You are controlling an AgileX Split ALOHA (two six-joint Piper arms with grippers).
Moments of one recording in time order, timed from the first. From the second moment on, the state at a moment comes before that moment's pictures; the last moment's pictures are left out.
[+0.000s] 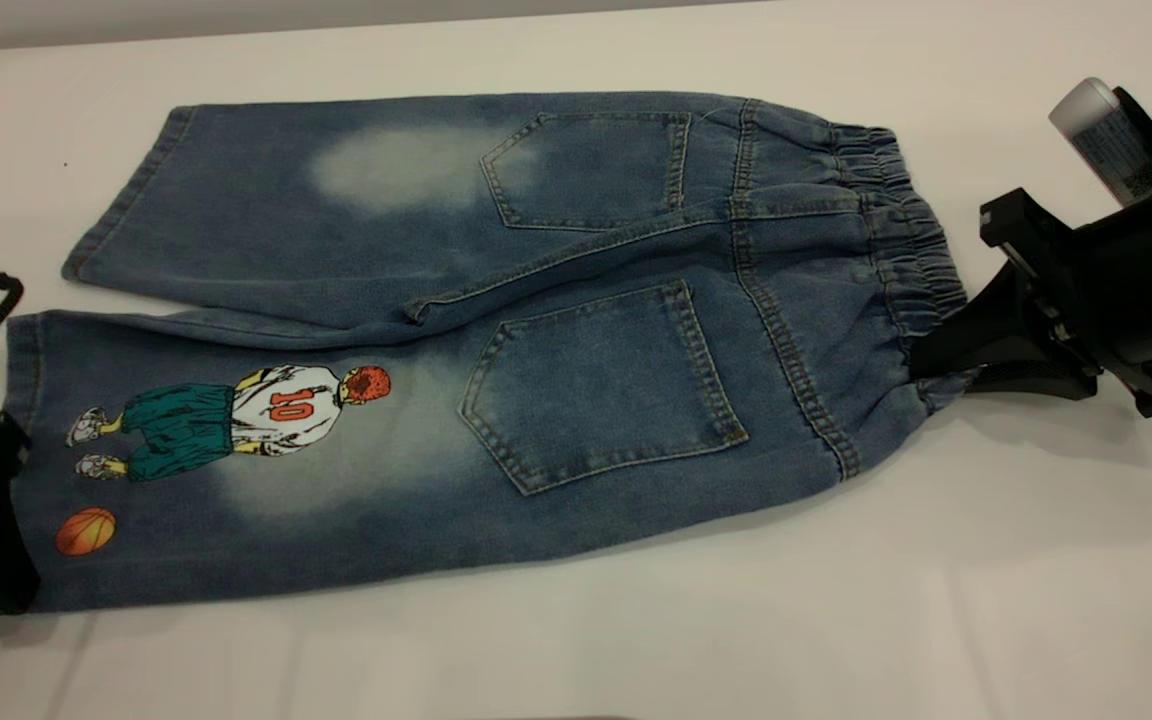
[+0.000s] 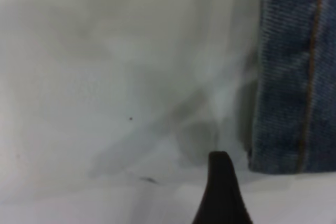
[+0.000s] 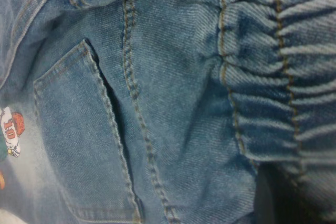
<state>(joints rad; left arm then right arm) 0.11 1.90 -0.56 -0.30 0.33 0.21 -0.07 2.22 -0.73 1.80 0.74 -1.47</state>
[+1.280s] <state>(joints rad) 0.11 1.59 -0.73 -0.43 0.56 0.35 -0.07 1.96 -0.73 1.60 0.82 -1.34</state>
